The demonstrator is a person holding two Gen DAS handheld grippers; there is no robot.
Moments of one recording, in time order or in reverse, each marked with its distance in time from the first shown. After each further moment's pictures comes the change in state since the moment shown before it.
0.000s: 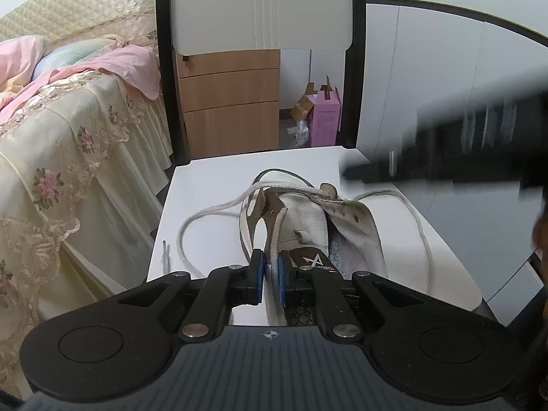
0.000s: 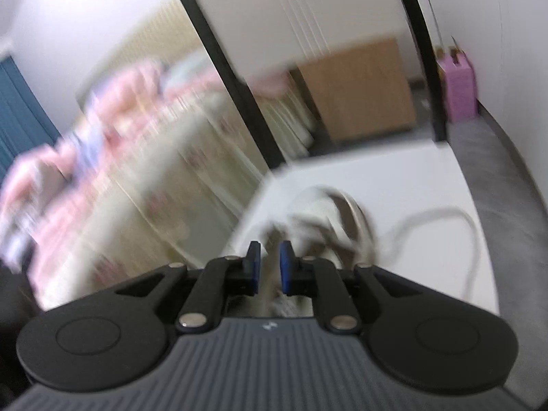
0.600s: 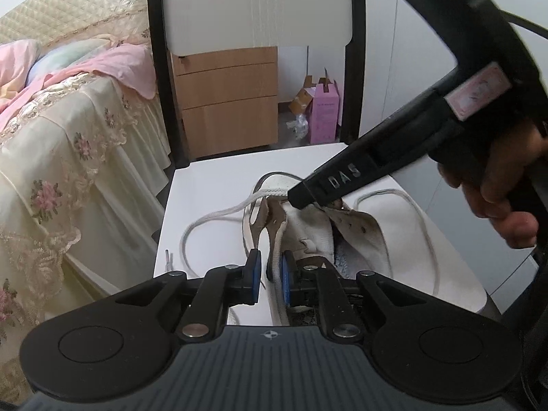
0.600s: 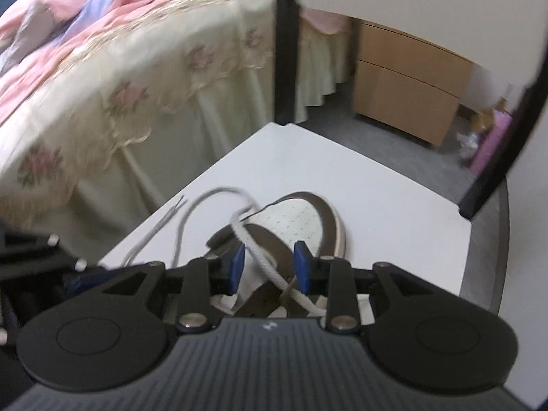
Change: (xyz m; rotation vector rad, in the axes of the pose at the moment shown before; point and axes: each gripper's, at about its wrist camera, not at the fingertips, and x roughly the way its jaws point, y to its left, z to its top) left arm 0.011 0.003 0.015 0.034 0.038 0.004; right arm 0.103 0.009 0.035 -0.518 0.362 -0.109
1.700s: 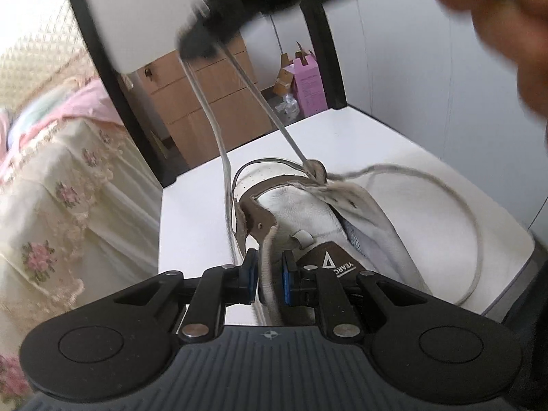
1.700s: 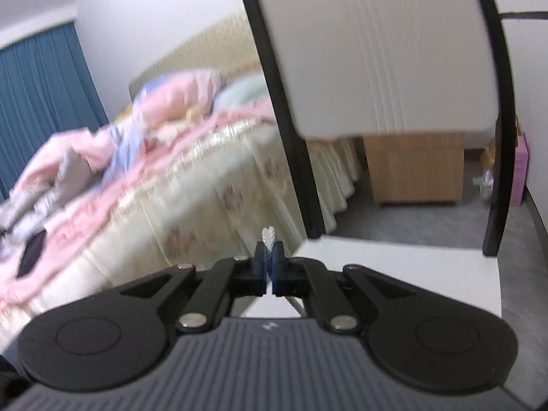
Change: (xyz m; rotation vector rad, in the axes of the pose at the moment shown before) left arm 0.038 -0.038 -0.005 0.301 0.032 0.085; right arm -0.071 -0.008 0.000 0.271 -0.465 0.161
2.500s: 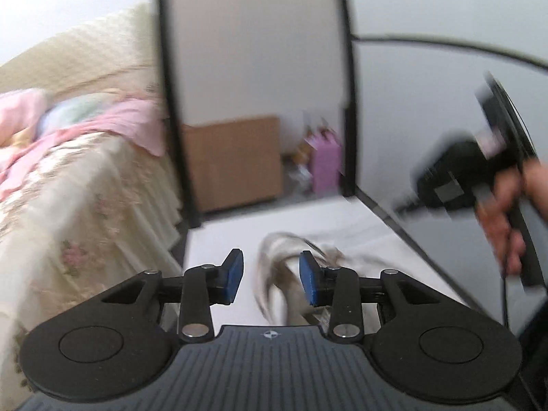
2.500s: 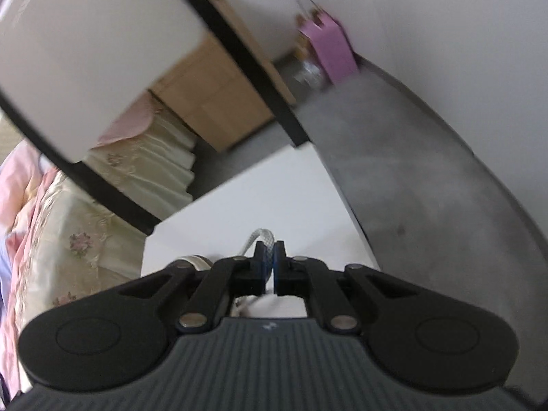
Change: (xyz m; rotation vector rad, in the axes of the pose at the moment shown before) left arm -0.082 0.056 -0.003 -0.309 -0.219 -0.004; right arm -0.029 -0.131 -0.035 0.611 0.134 -0.476
